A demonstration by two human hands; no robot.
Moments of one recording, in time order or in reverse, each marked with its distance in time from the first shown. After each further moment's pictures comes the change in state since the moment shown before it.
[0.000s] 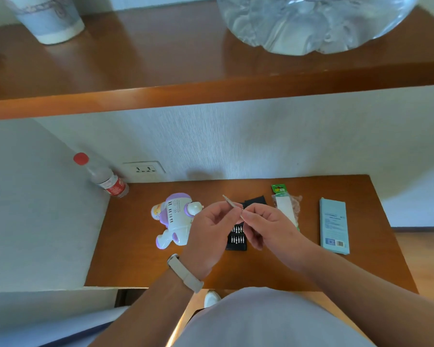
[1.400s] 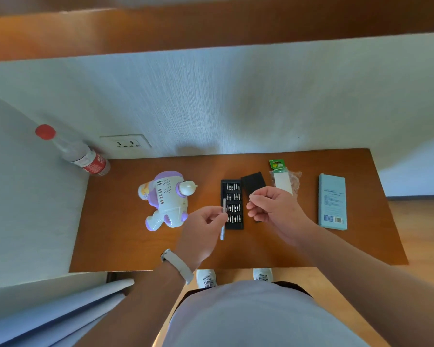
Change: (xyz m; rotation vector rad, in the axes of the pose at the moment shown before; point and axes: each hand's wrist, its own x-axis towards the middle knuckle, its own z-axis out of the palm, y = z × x) left_hand 0.019 -0.087 -0.019 0.305 -0.045 -0.199; right_hand 0.038 0.060 -0.015 0.235 0.284 0.288
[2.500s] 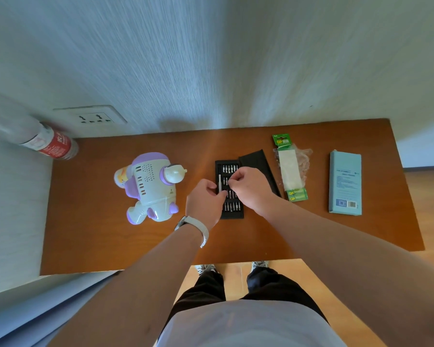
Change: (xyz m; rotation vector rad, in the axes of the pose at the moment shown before) left_hand 0.100 -0.068 0.050 0.201 0.108 -0.184; right_hand 0.123 0.074 0.031 -0.756 0.190 -0.041
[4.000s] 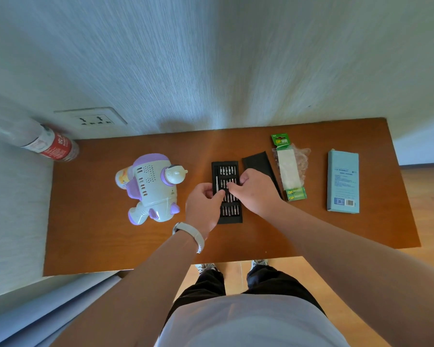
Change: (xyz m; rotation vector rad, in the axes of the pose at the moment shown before) left_hand -0.016 0.005 -0.011 -0.292 -0.053 -0.089; right_hand -0.020 0.002 -0.012 -0.117 0.041 -0.011
